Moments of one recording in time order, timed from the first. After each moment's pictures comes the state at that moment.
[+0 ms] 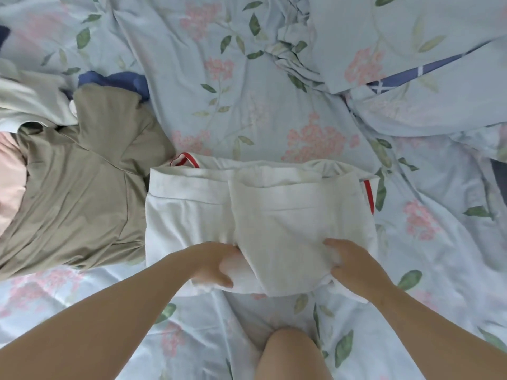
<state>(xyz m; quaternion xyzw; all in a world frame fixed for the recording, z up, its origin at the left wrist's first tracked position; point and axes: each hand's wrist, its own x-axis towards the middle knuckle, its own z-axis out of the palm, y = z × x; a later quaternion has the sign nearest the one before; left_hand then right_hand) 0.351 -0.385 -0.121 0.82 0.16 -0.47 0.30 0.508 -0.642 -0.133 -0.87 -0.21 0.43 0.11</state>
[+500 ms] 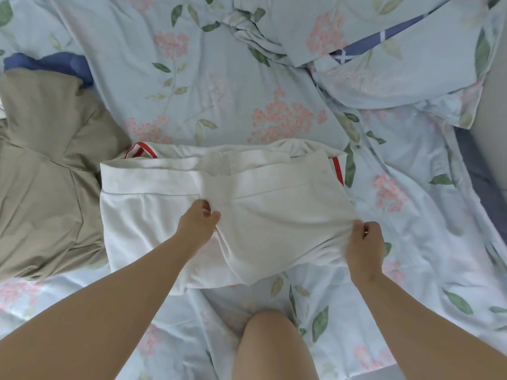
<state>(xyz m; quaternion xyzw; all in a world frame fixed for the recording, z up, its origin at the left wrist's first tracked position) 0.398 -0.412 -0.163 0.67 0.52 -0.15 0.50 0.516 -0.673 -0.149 -0.90 0.17 0.17 0.37</state>
